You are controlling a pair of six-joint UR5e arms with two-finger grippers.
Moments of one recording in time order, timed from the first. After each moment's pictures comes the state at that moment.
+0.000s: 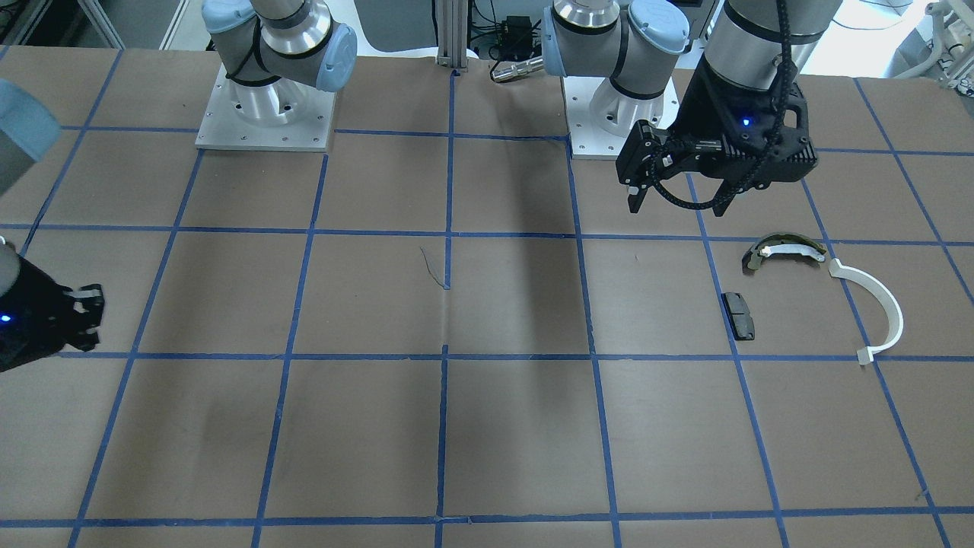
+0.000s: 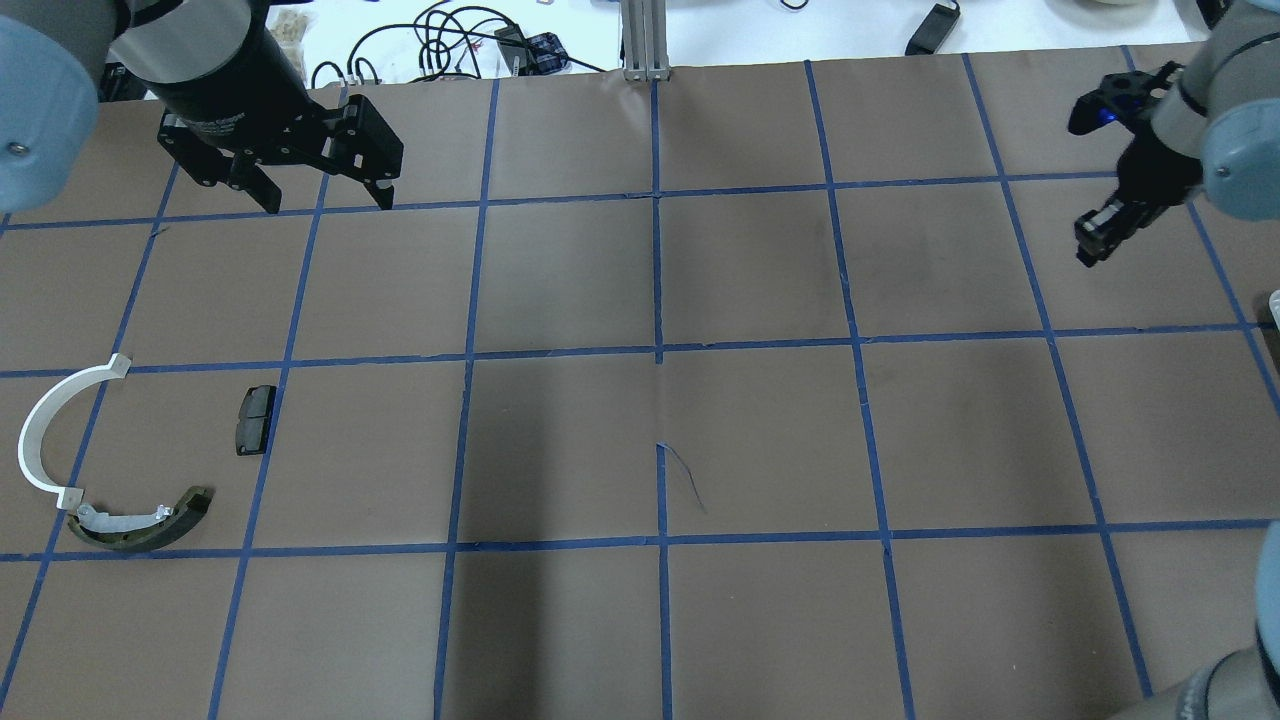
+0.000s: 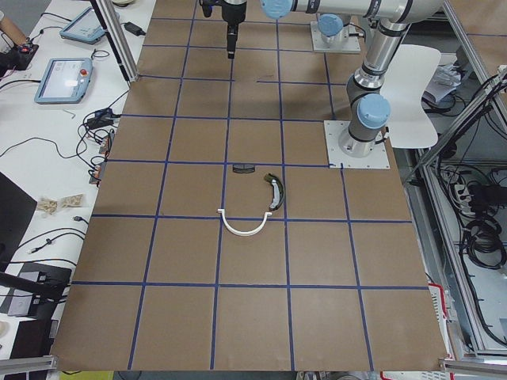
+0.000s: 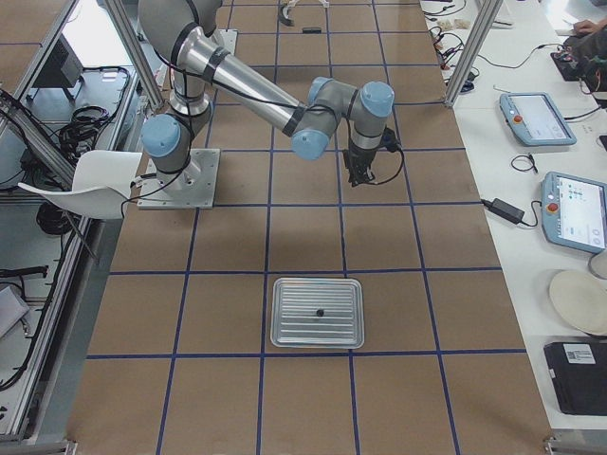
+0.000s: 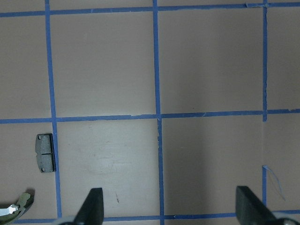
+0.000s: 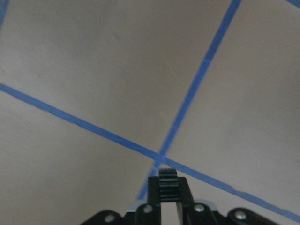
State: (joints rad) left arm -1.56 -1.58 -1.51 -1.52 1.57 0.03; right arm 1.25 -1.26 1.68 -1.96 -1.60 -0.71
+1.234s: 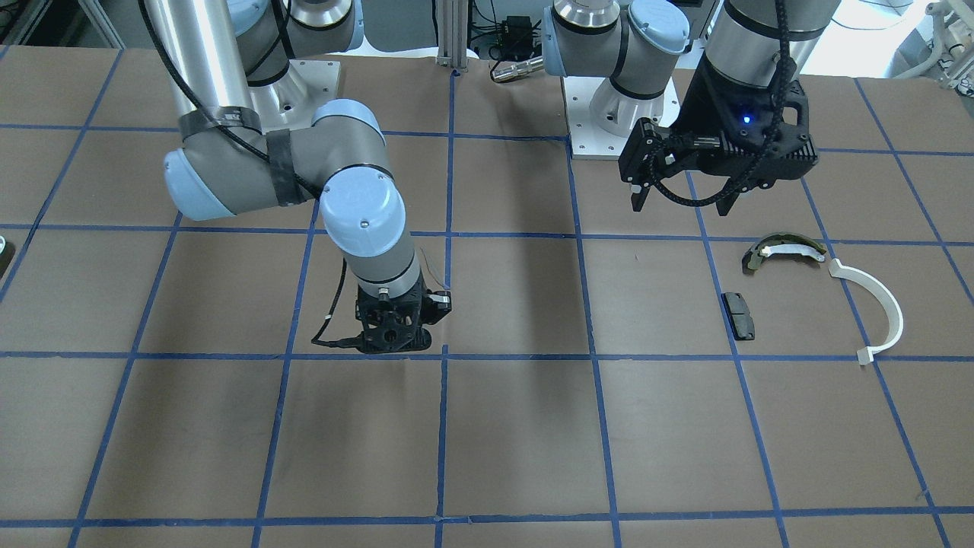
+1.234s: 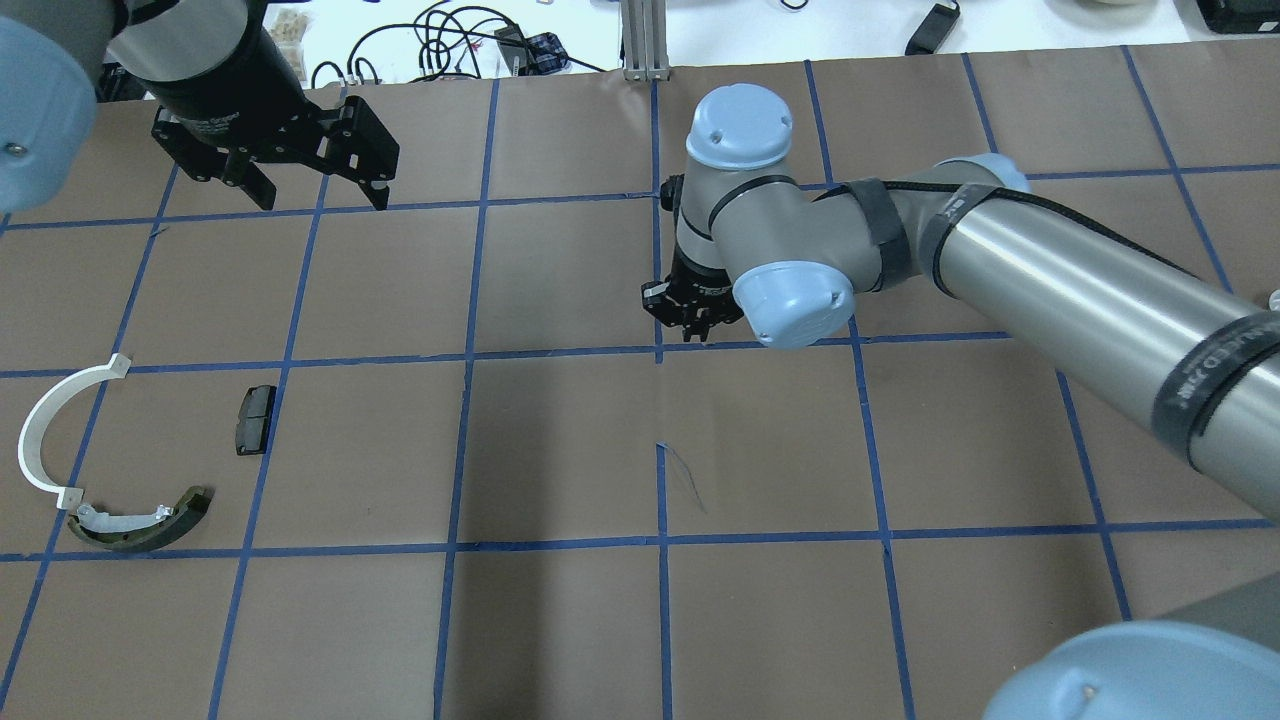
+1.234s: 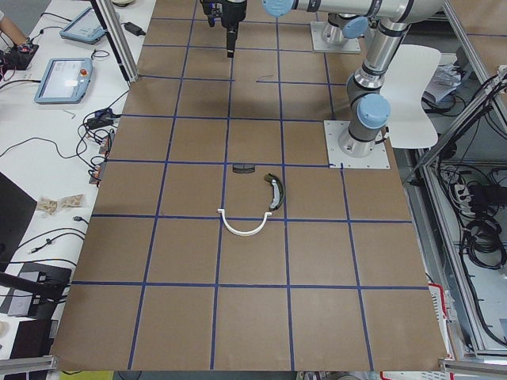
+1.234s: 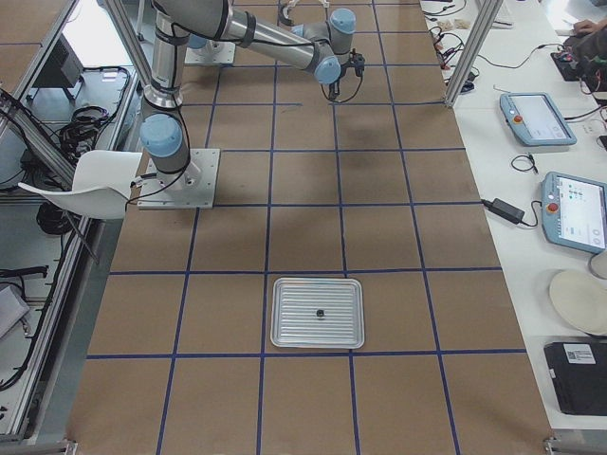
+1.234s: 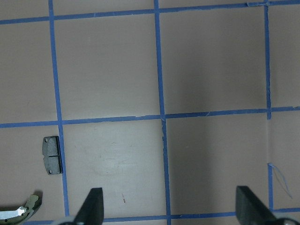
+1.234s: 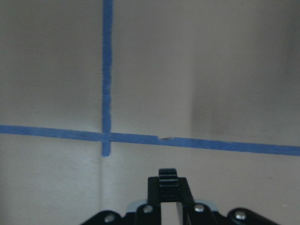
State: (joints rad) left arm -1.56 -1.59 -1.51 -1.52 1.58 0.06; right arm 1.88 -1.13 1.71 -2.15 -1.46 0.26
